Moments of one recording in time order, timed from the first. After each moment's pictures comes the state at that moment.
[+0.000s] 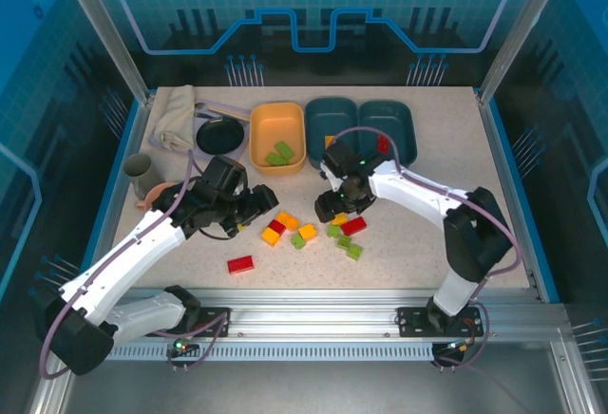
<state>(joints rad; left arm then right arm) -0.54 1.08 0.97 -0.87 0.17 -1.09 0.67 1.72 1.26 -0.90 -0.07 0.27</state>
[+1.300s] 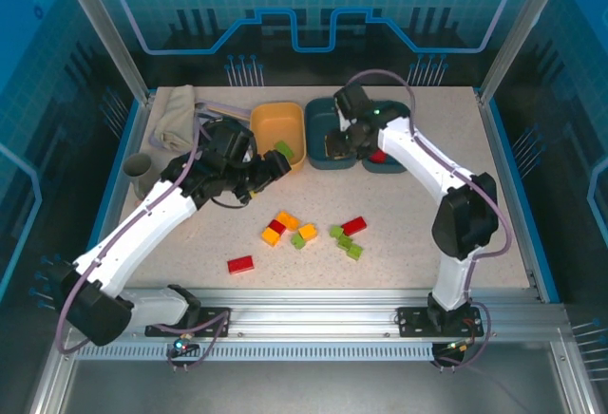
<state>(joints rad) -0.49 1.29 1.26 -0.83 0.17 -1.04 0.49 1.90 1.79 -0.96 -0.01 0.36</state>
